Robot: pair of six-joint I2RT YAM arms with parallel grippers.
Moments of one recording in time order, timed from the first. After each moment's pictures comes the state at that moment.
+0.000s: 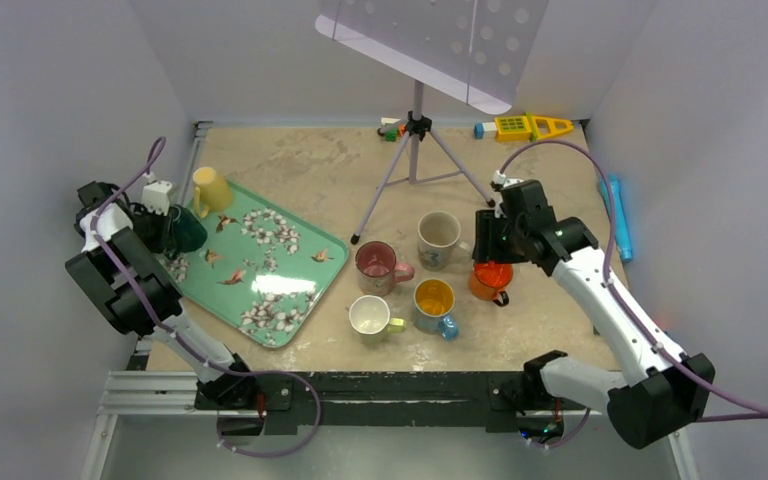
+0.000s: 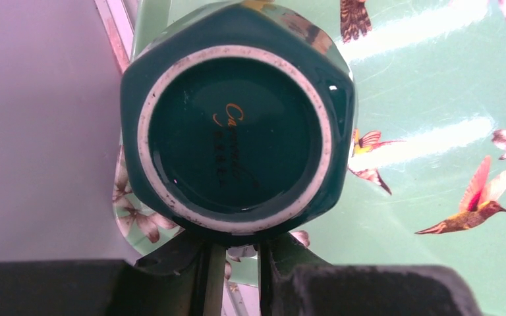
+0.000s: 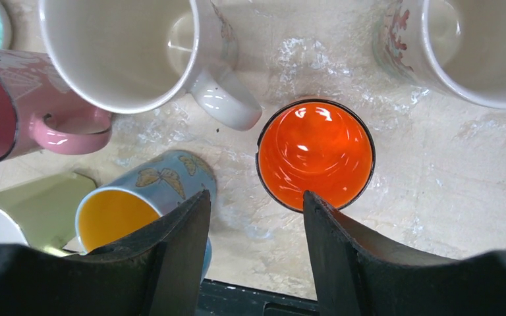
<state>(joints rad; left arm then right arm) 0.71 1.80 1.29 -0.68 0.43 0.89 0.37 1.14 1.05 -0.87 0.04 0.31</state>
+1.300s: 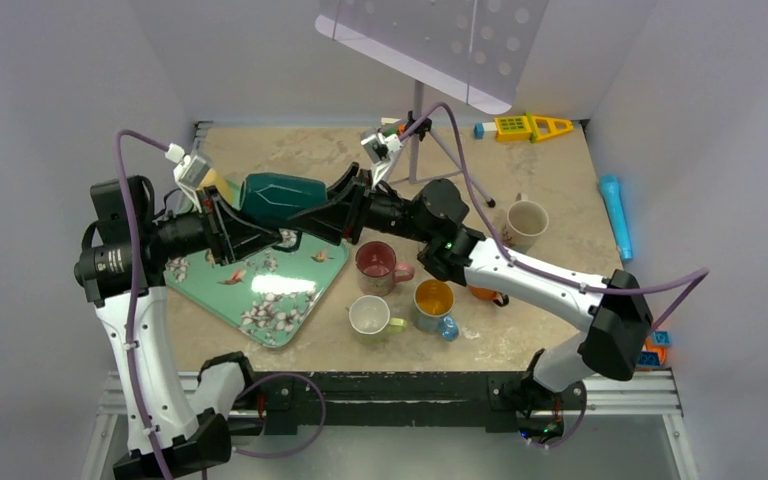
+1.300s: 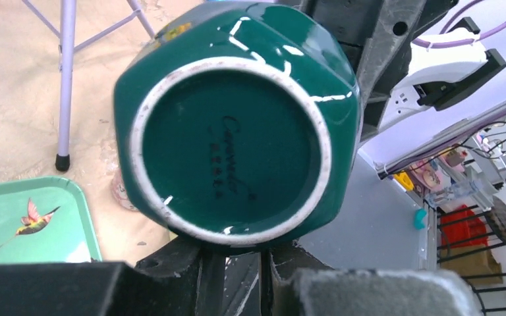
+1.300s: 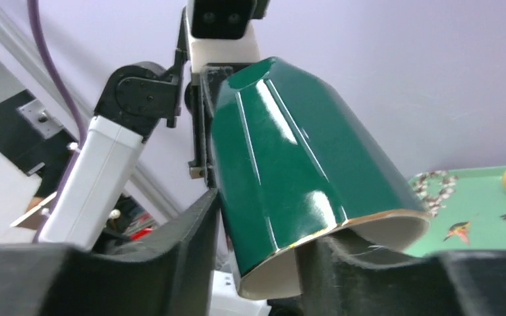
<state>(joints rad) 0.30 0.96 1.43 -1.23 1.36 0.18 0.97 1.49 1.23 0.66 -0.42 0.74</state>
